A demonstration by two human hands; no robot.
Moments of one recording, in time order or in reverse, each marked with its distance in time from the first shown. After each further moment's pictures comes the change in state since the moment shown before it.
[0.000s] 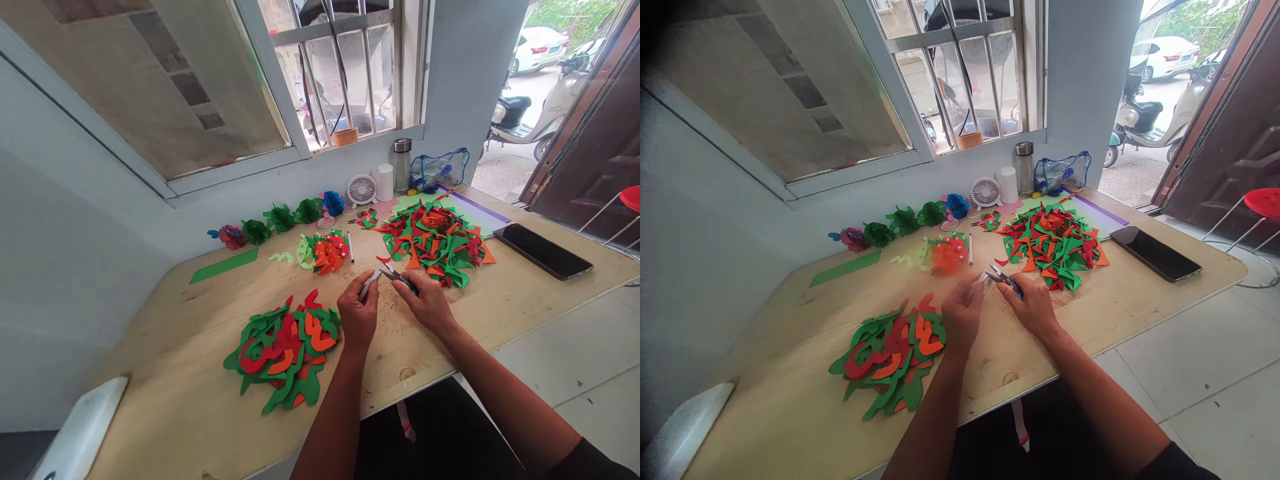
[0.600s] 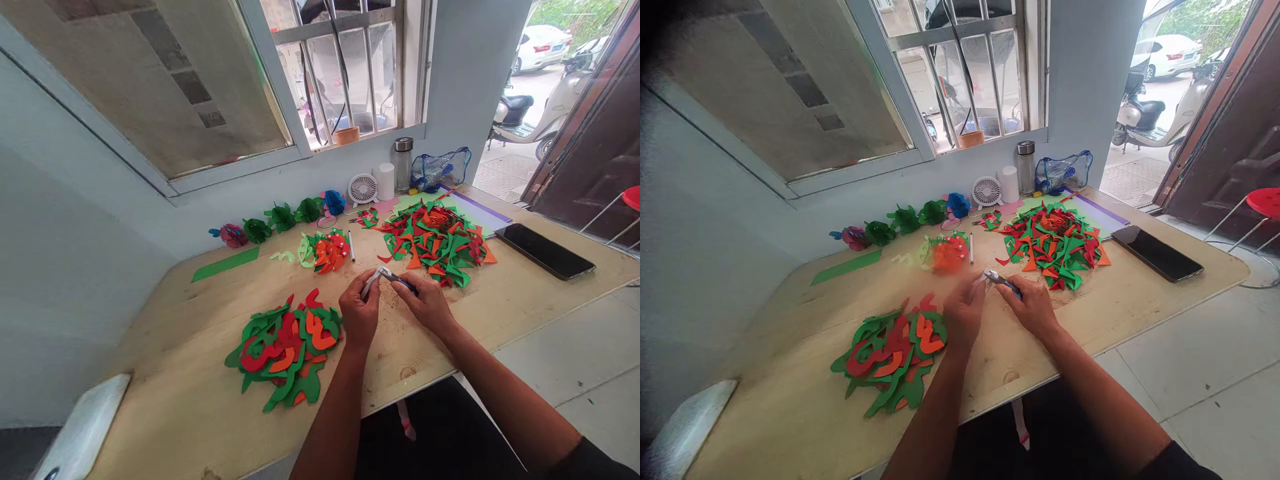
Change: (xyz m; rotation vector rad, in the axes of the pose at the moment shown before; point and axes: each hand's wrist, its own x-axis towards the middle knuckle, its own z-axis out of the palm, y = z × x) left_hand 0.002 -0.002 0.002 -0.001 0.017 0.016; right_hand 0.000 -0.001 0.000 0.016 -0.065 -0.025
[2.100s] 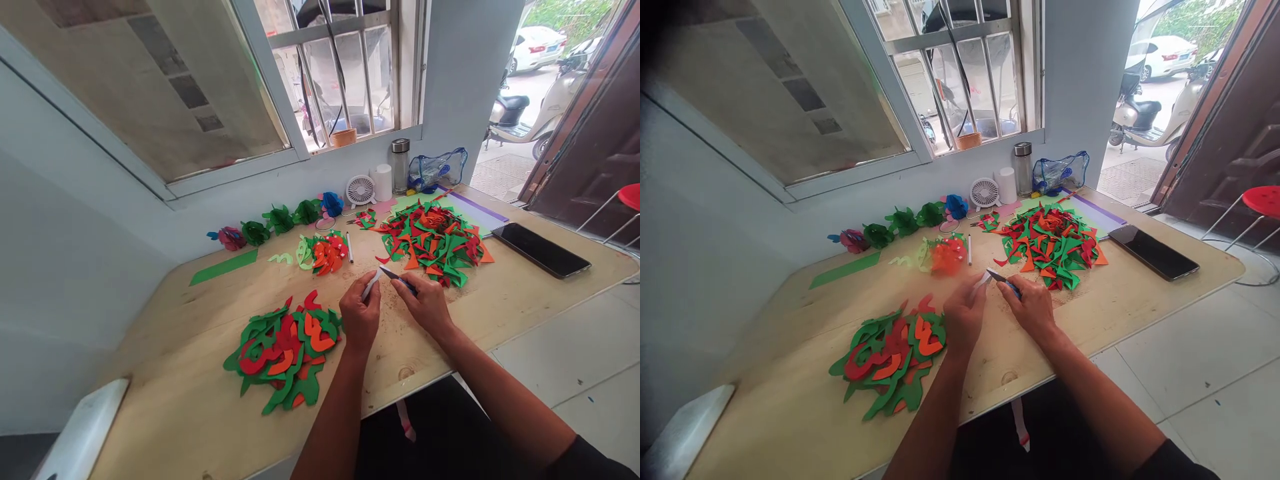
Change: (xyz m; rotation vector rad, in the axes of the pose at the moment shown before) left_hand -0.002 -0.006 0.001 0.101 -0.016 0.119; right_hand -0.002 0.004 0.004 -0.105 0.141 0.056
